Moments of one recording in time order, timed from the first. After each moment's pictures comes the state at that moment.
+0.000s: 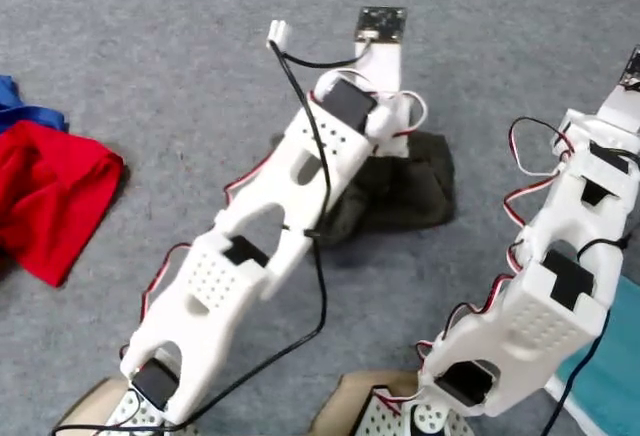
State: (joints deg) left arm 36.0 47.5 -68.5 85.2 18.6; right arm 32.8 21.1 9.0 19.7 -3.0
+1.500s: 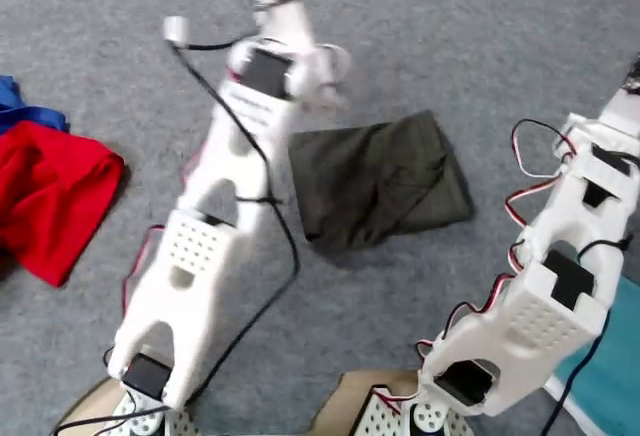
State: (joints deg) left arm 17.1 57.5 -89.8 99.6 23.1; right arm 32.4 21.4 8.4 22.3 -2.2
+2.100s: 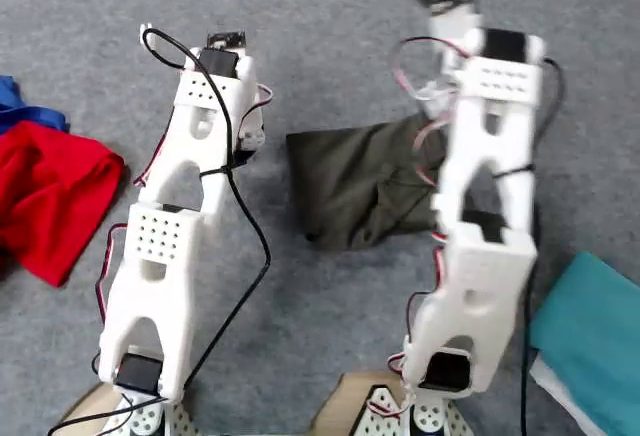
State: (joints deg) left arm 8.0 55.2 -58.4 100.2 7.4; right arm 1.6 37.8 -46.5 96.0 25.3
